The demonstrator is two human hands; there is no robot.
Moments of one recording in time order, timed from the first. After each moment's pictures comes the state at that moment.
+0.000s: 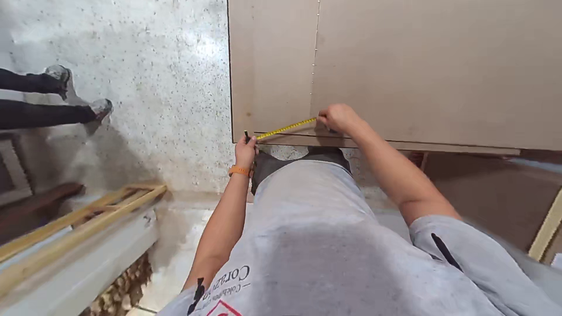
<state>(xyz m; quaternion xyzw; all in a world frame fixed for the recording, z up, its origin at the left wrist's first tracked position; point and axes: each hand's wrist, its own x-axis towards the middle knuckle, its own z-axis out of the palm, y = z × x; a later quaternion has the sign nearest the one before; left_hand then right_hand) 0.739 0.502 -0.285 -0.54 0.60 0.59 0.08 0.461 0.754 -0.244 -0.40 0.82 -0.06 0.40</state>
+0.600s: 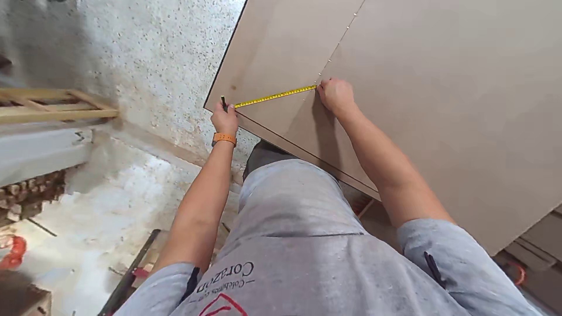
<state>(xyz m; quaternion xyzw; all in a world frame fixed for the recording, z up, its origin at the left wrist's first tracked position) 0.681 0.538 -0.305 -0.71 0.60 0.36 0.02 0.339 0.690 -0.280 -0.47 0.83 0.06 0.30</state>
